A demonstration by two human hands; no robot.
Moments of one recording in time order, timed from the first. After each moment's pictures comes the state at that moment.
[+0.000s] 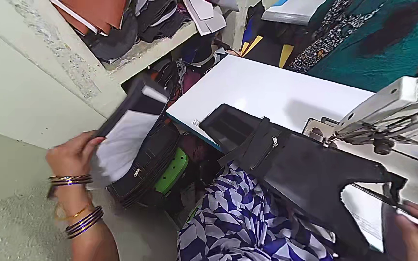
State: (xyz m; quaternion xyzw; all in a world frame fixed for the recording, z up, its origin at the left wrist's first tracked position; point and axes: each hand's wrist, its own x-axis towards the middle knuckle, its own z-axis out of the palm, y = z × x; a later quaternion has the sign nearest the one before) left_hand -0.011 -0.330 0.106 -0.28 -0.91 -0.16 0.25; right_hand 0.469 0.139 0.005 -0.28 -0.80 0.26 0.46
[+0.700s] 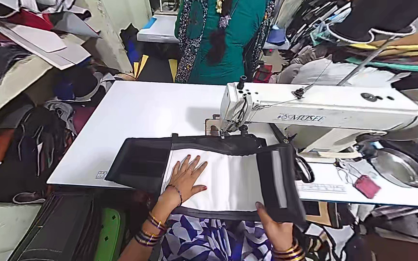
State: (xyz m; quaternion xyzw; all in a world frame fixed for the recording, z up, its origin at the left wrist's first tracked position) left_hand 0.153 0.059 0.005 -0.71 -0.65 -0.08 -0.26; right_hand 0.424 0.043 -0.009 -0.51 -0.60 0.30 0.53
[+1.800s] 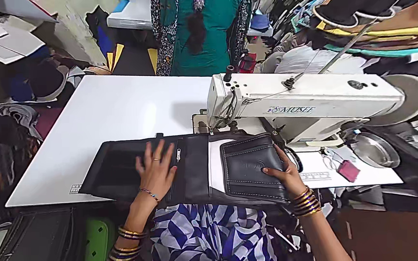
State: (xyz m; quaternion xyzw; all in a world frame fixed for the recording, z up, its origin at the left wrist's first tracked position) left_hand 0.122 0.066 0.001 -0.65 -0.72 -0.24 -0.07; right_hand 0.494 0.171 0.005 -0.54 -0.57 0.48 0.39
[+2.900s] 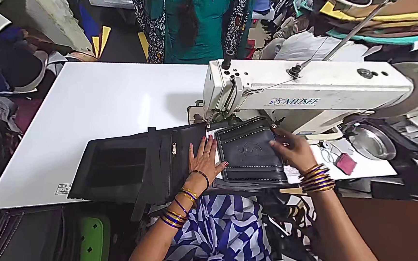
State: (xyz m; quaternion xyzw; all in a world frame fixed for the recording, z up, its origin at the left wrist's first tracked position) left_hand 0.241 0.135 -0.011 -0.69 -0.67 -0.05 -0.25; right_hand 0.517 0.217 0.031 -0.62 -0.72 0.22 0.22
